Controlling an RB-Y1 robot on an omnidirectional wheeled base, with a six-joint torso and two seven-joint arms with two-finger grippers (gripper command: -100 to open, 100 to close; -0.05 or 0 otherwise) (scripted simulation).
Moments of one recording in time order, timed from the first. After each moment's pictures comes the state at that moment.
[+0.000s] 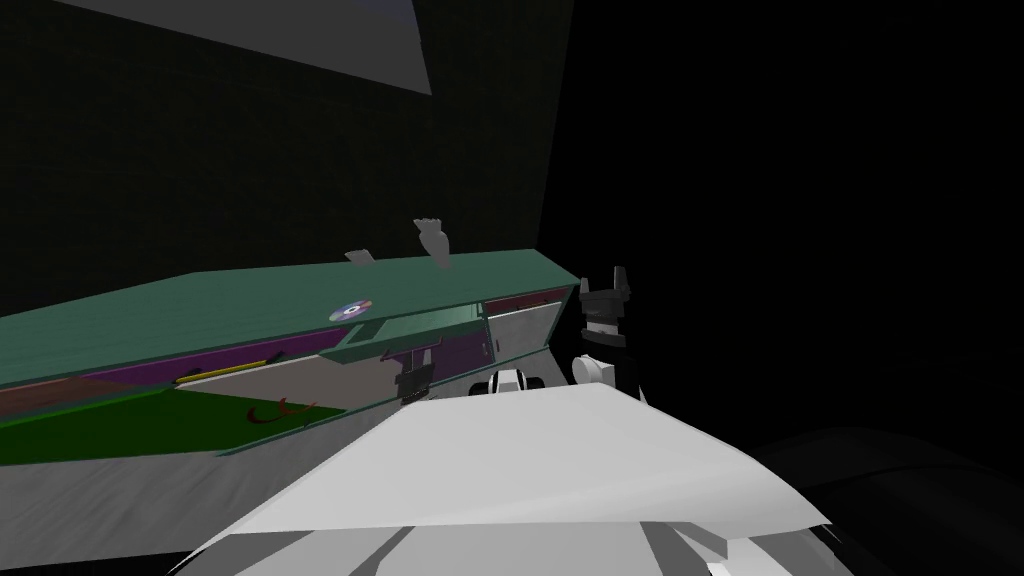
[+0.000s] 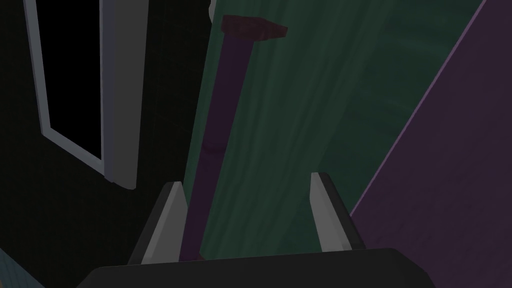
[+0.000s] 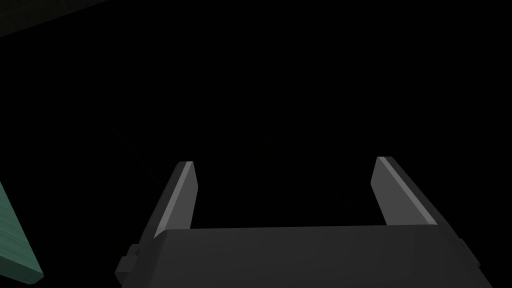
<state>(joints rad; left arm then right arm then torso) 0.48 0.19 -0.12 -1.34 0.29 -1.24 0.23 0.49 0.05 0.04 -2.37 -0.11 -0.41 -0.09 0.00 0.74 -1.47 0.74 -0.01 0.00</state>
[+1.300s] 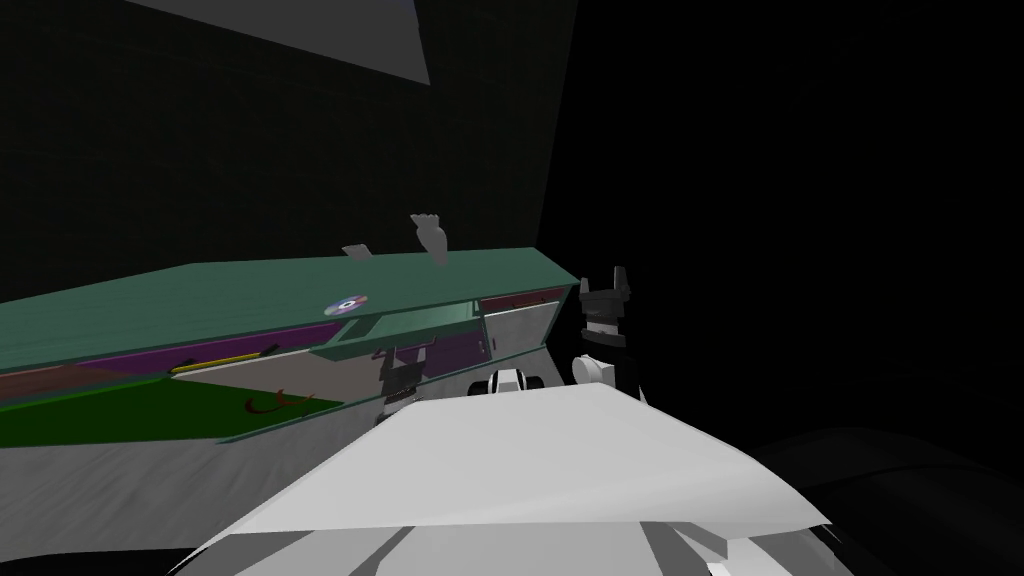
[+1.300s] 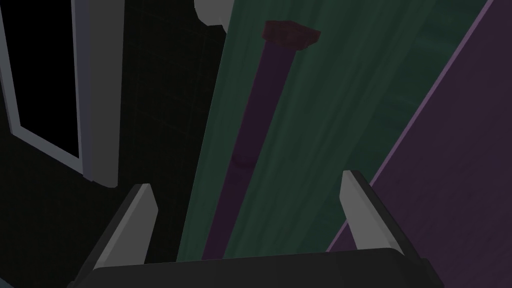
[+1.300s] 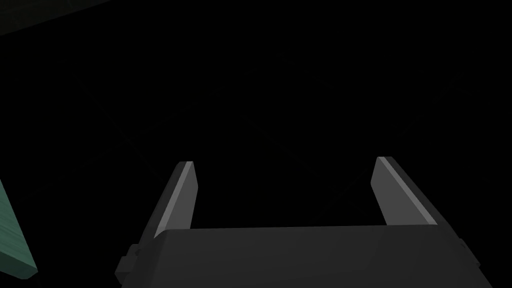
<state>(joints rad) 0.59 0.27 -0.09 -1.57 0.35 -1.05 0.25 0.49 0.05 0.04 -2.37 -0.11 -0.41 -0.09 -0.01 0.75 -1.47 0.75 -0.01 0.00</state>
